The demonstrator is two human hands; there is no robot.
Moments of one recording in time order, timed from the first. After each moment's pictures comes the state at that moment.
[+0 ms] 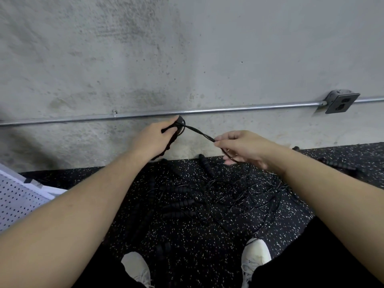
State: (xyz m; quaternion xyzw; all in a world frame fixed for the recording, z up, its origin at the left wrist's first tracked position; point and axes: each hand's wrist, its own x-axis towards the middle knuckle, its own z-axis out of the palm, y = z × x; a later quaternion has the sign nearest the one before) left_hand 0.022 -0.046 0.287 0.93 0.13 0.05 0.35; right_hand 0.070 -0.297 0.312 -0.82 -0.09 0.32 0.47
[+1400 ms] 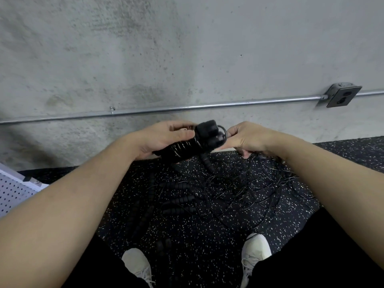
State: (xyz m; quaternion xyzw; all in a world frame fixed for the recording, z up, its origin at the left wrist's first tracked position) left_hand 0.009 -0.063 0.317 0.73 0.02 -0.19 0.65; right_hand 0.092 -0.309 0.310 -0.85 -0.17 0.33 0.38
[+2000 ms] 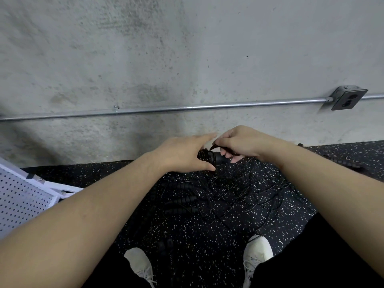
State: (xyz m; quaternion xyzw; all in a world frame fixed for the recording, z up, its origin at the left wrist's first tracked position) left_hand 0.008 -0.099 0.297 0.98 -0.12 -0.11 0.08; right_hand 0.078 -0.278 0.303 -0.86 -0.13 0.30 0.40
